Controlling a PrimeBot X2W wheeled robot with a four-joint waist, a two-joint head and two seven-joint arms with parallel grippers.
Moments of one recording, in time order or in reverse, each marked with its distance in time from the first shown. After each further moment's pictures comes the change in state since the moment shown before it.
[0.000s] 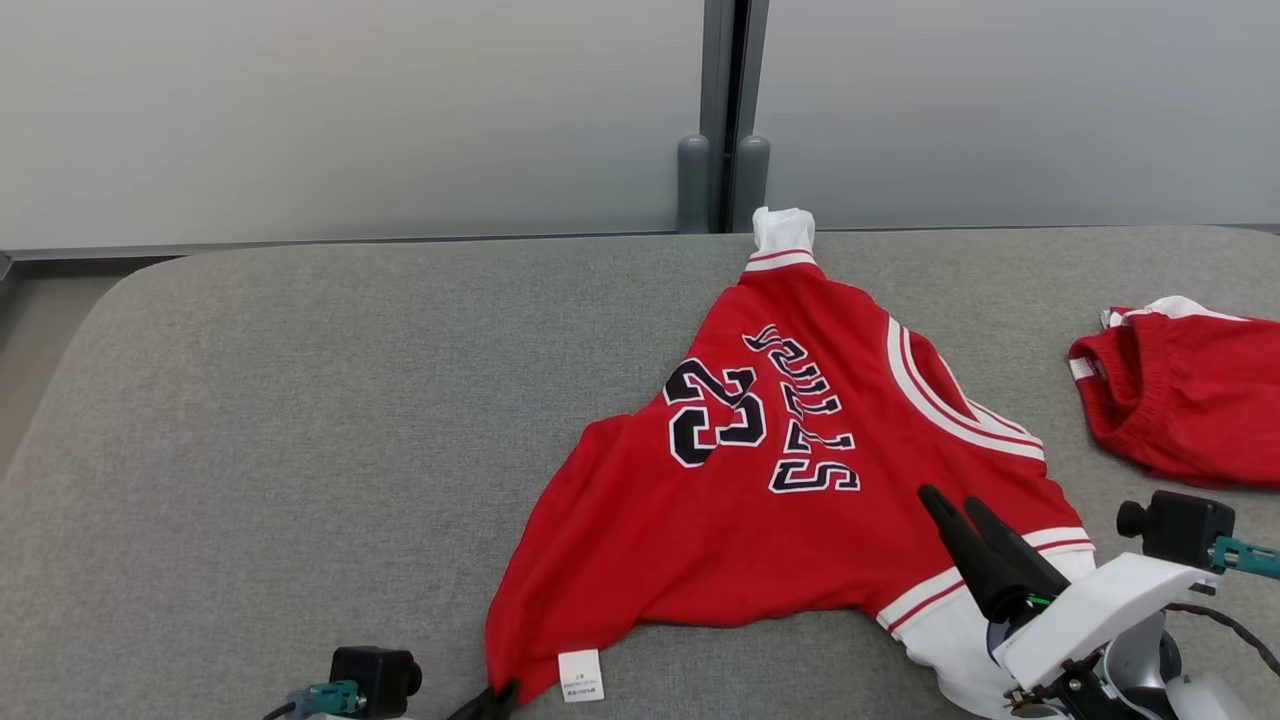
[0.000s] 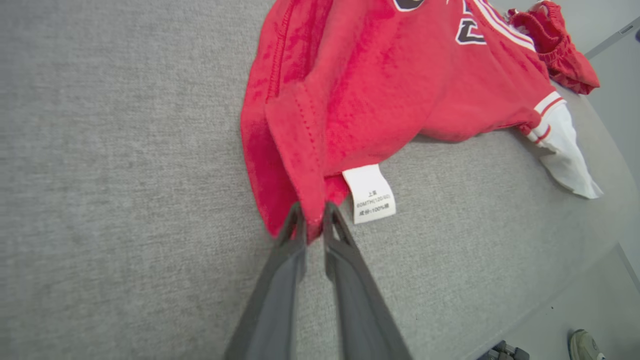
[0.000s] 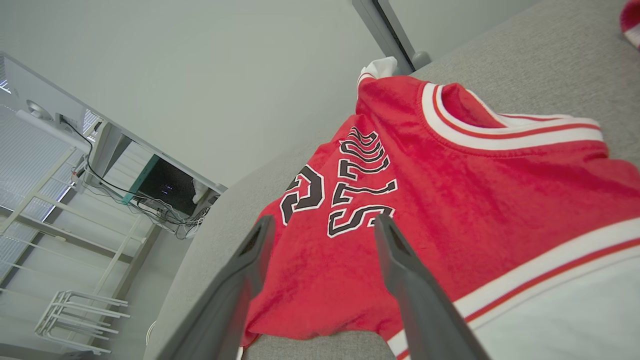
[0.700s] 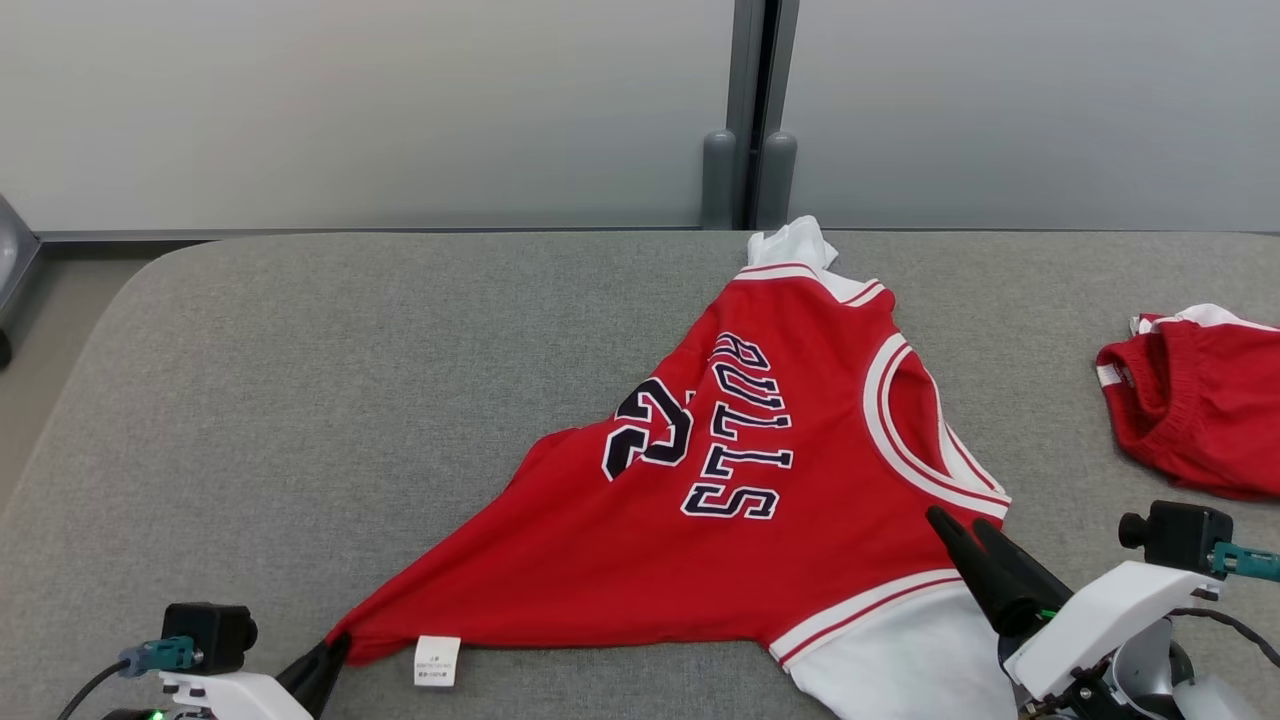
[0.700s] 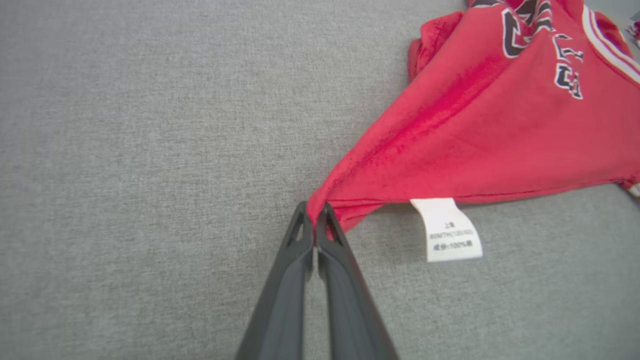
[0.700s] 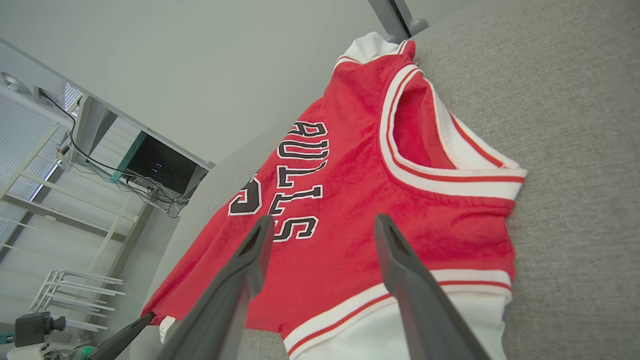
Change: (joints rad) left arm -0.056 0.188 0.088 0.077 -0.005 -0.030 -0.008; right arm -0.022 -0.072 0.082 0.063 0.072 0.000 -0.029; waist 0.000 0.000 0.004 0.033
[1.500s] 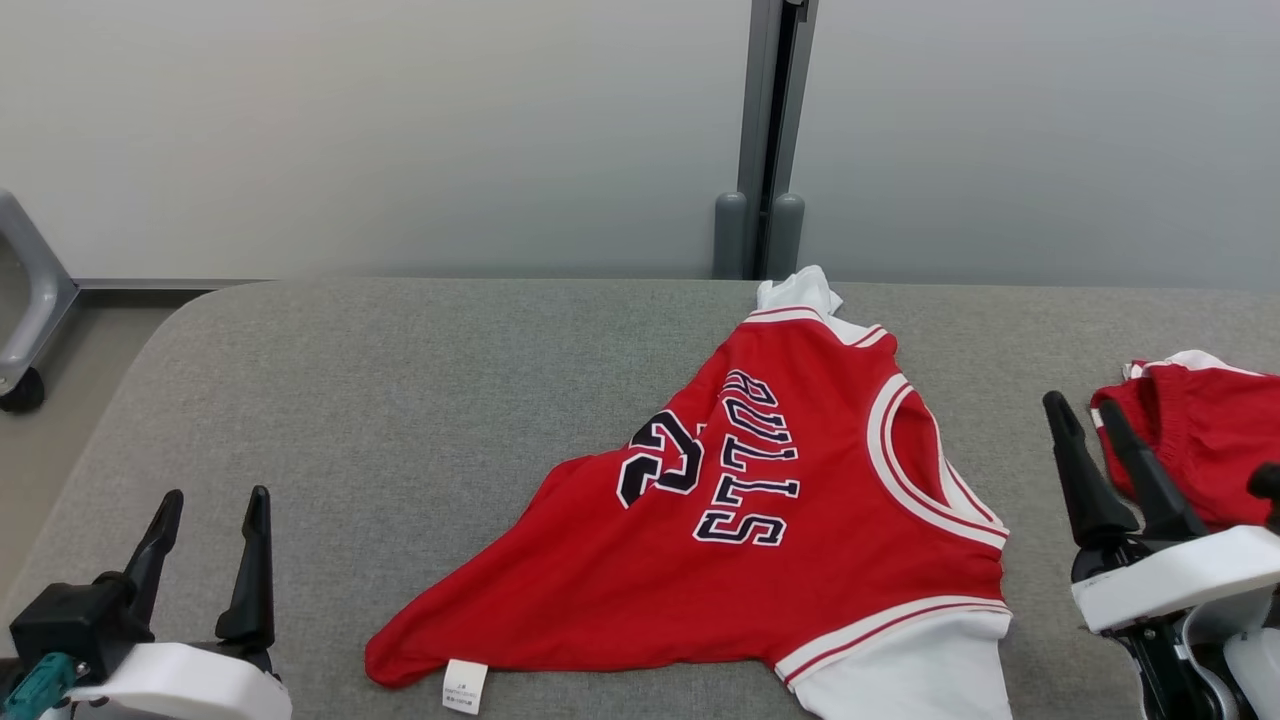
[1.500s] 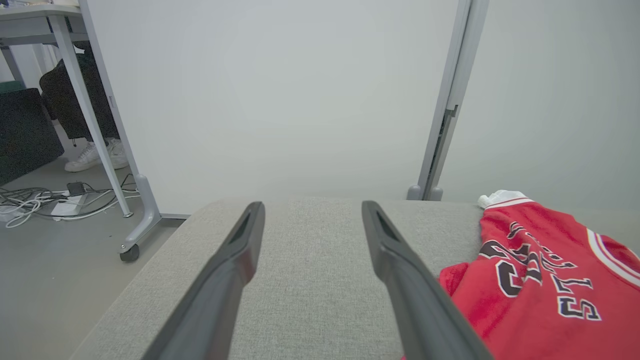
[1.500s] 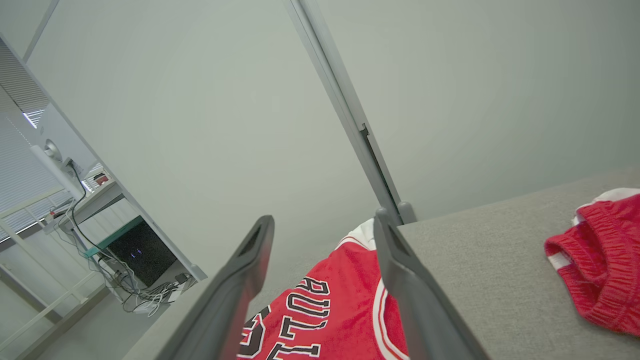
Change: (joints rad) left arm 0.104 0.037 0.179 -0.327 0.115 0.323 -0.282; right arm -0.035 -0.028 -0.060 -0.033 -0.117 0.000 -0.295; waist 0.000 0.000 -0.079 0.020
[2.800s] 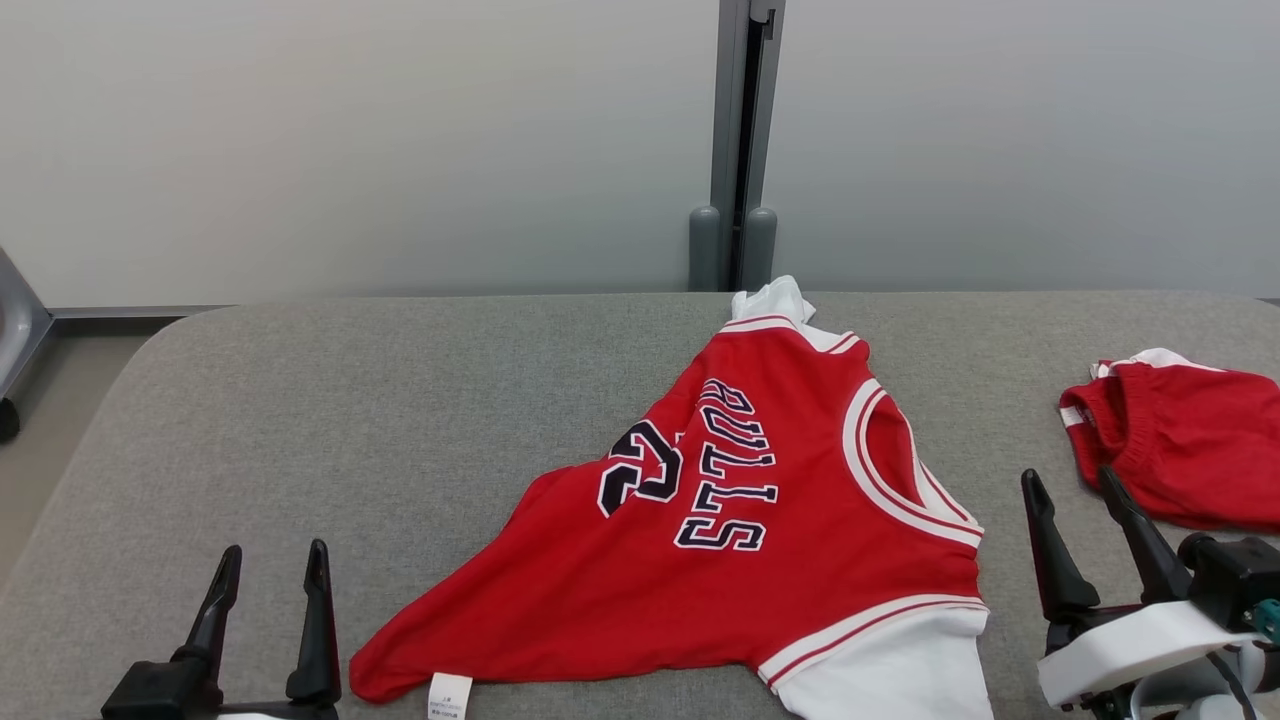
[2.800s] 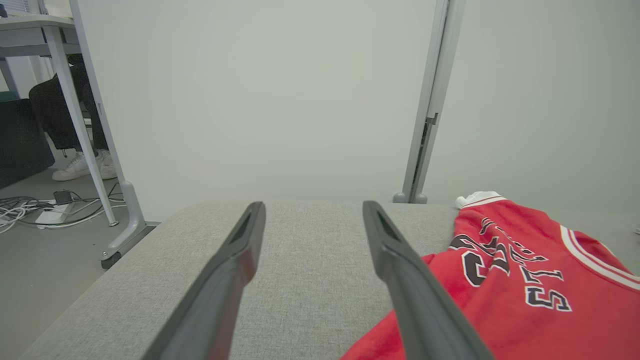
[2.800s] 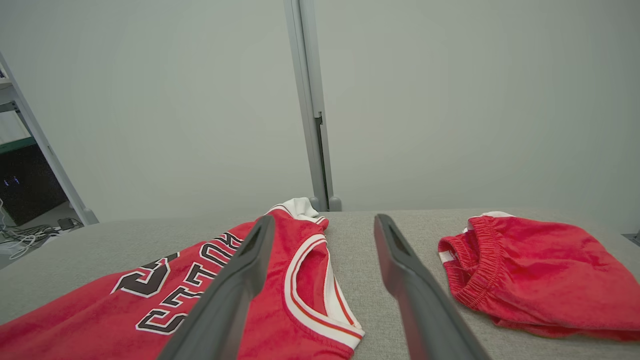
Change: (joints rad) left arm 0.133 -0.298 0.216 0.022 0.341 -0.116 -0.042; right arm 0.079 0.124 -0.140 0.104 -0.555 0.000 -0.052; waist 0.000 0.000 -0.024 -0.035
